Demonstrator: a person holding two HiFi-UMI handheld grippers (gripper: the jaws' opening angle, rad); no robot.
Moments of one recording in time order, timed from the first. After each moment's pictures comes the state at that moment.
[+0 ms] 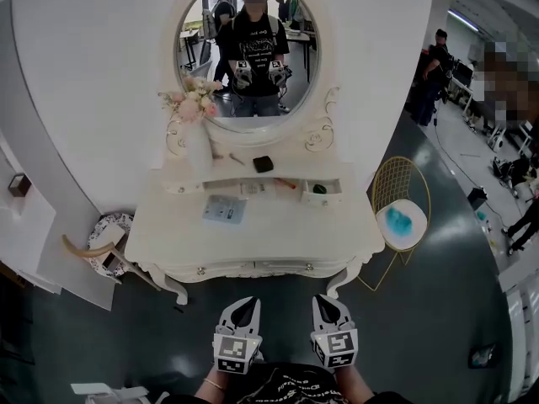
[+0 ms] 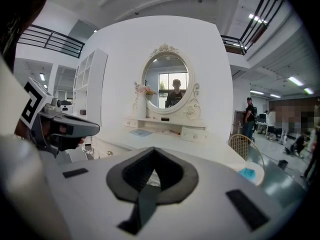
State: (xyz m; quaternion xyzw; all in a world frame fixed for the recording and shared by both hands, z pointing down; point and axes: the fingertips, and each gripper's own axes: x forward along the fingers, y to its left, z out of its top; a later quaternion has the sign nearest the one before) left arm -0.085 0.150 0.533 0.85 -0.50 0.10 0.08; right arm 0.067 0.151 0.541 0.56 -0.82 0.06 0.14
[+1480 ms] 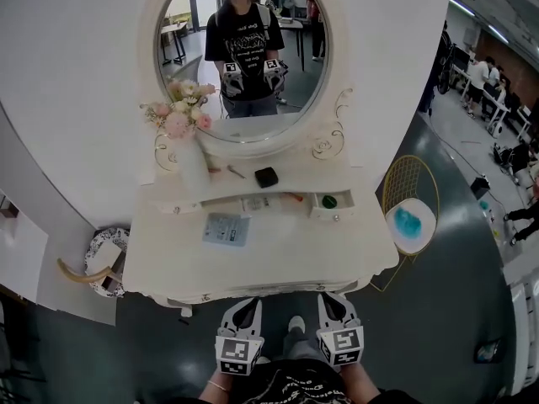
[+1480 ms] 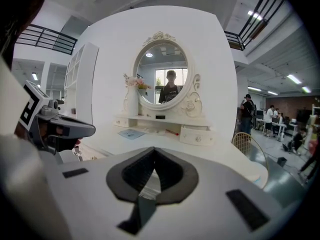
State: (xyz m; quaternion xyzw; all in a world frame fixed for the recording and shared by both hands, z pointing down) left arm -0.109 0.052 0.549 0.86 -0.49 0.12 0.10; right arm 0.054 0.053 0.553 0.57 -0.80 0.08 0.15
